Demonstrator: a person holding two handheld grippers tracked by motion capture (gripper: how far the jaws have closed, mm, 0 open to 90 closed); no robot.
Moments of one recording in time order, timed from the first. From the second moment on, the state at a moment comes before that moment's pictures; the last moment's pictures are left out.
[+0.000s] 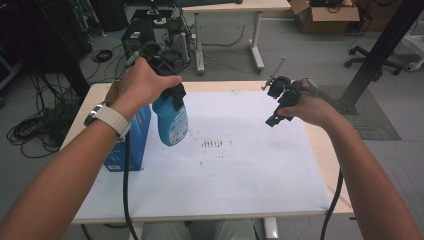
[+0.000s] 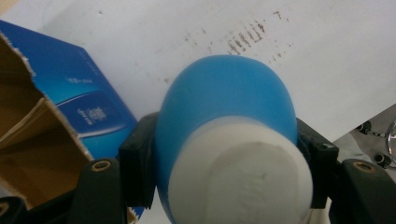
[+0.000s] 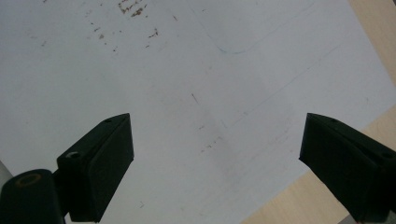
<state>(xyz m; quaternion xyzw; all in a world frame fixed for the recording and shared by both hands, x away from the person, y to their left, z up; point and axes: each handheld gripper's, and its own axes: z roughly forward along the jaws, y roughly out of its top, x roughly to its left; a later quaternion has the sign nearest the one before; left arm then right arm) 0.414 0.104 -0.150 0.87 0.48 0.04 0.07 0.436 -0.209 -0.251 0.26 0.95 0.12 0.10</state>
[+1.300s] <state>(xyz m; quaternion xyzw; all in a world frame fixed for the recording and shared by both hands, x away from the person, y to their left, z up) 0.410 0.201 -0.045 0.77 0.63 0.10 0.09 0.437 -0.204 -0.247 0.26 0.95 0.12 0.10</state>
